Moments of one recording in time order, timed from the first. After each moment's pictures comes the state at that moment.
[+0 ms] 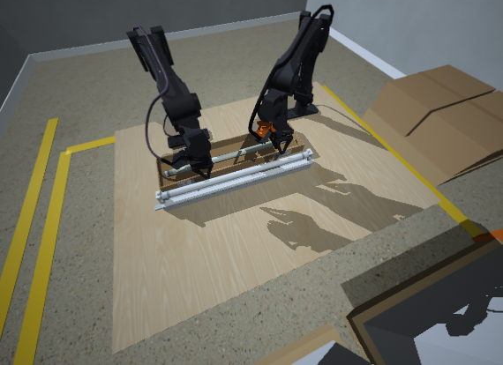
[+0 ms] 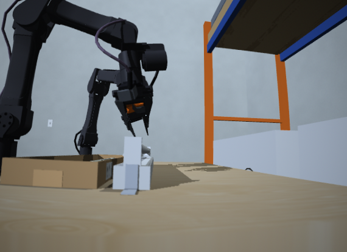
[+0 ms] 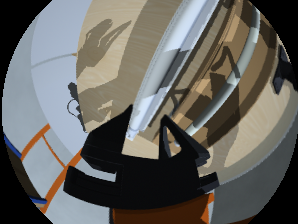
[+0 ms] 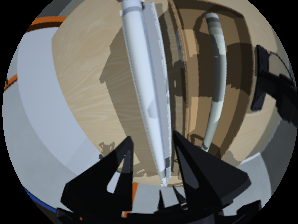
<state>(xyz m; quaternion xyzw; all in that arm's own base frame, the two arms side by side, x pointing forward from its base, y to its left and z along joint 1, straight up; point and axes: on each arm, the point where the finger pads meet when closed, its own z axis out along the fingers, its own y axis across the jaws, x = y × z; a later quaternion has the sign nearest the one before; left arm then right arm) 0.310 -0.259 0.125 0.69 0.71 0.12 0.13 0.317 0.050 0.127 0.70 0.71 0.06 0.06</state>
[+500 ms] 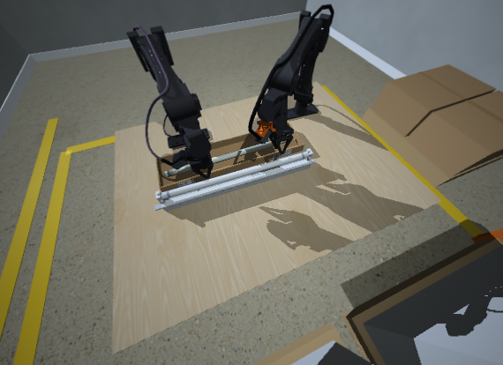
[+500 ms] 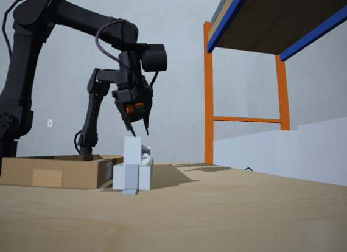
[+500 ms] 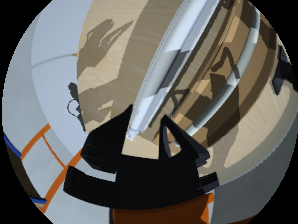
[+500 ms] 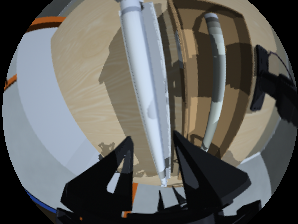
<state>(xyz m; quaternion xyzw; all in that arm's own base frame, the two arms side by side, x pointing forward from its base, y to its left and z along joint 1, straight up) 0.311 -0.260 0.126 0.68 0.71 0.12 0.13 0.316 0.050 0.126 0.70 0.71 0.06 0.06</state>
